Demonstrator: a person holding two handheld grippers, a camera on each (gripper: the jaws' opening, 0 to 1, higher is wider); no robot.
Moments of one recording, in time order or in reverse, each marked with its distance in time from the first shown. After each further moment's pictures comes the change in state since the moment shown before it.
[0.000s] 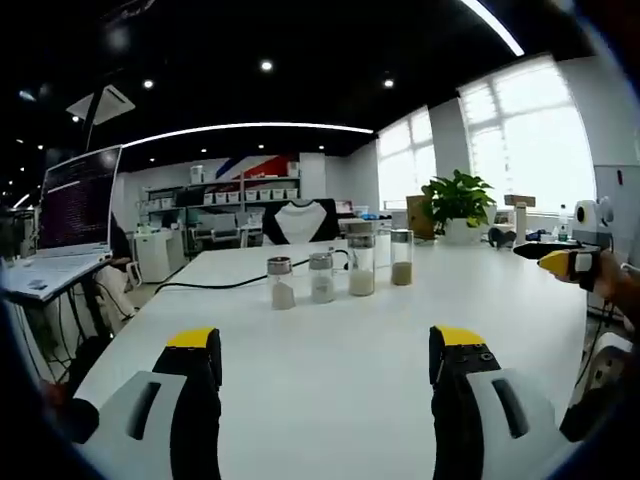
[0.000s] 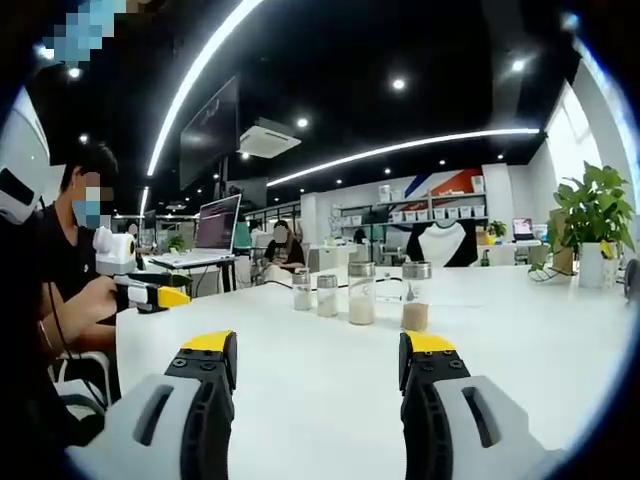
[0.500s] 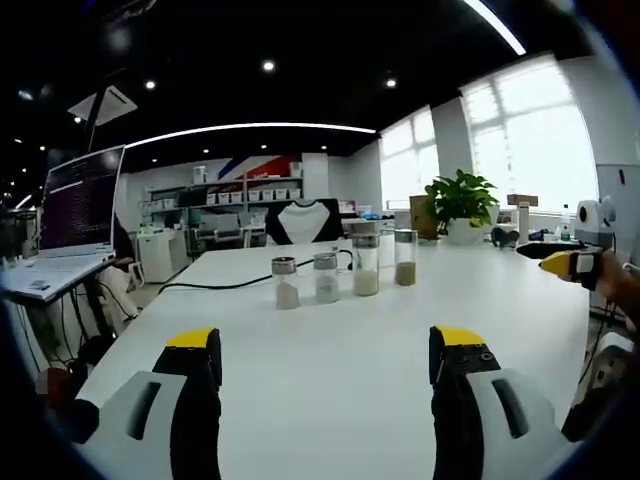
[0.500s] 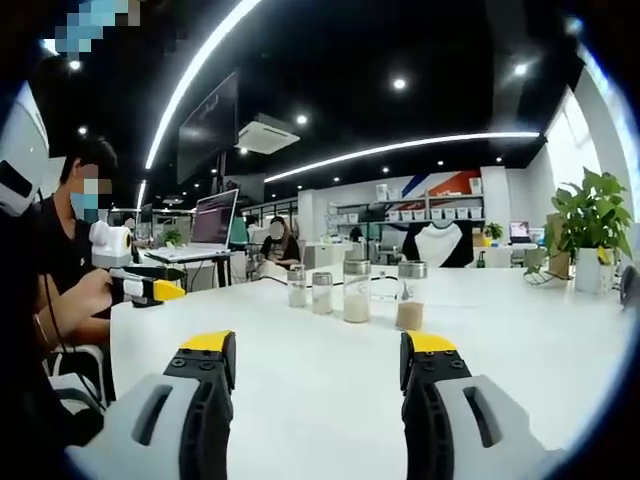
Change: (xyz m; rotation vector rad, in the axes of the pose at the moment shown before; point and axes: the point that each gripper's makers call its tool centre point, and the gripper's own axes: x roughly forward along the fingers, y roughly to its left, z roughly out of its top) left arm 0.000 0.005 0.000 0.002 -0.002 0.013; right arm 0.001 -0.004 -0.002 -0.025 0.015 -0.018
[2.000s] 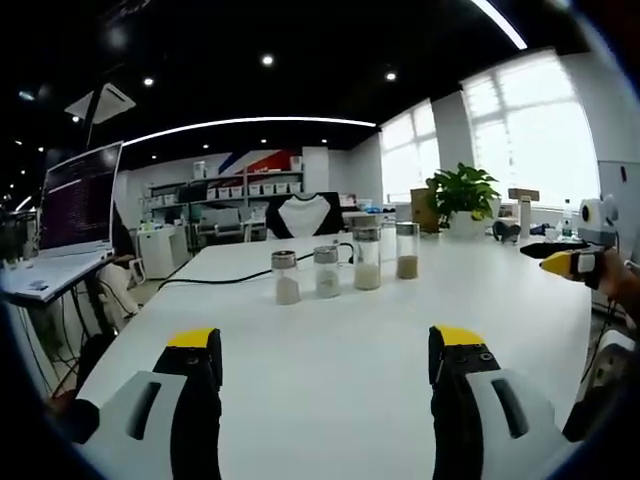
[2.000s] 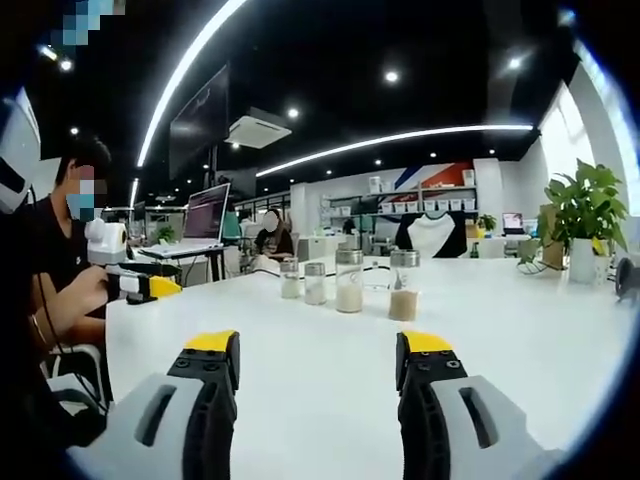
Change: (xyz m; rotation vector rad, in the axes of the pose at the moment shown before) left arm 0.005 0.000 -0.005 0.003 0.031 0.005; right arm -0.002 -0.006 -0.011 0.021 0.037 -0.032
